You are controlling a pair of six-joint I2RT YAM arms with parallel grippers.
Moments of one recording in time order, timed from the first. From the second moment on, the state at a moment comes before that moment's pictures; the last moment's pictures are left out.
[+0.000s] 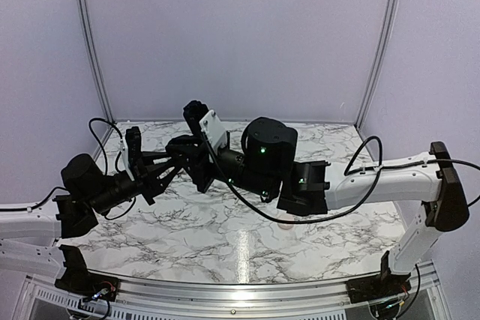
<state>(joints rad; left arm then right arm) -0.89 0.92 0.42 0.67 0.16 -0.04 1.27 1.67 1.30 0.42 0.12 -0.03</state>
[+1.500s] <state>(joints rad) -0.89 0.90 0.41 0.67 0.15 -0.04 1.27 1.72 1.31 0.49 0.21 -0.02</state>
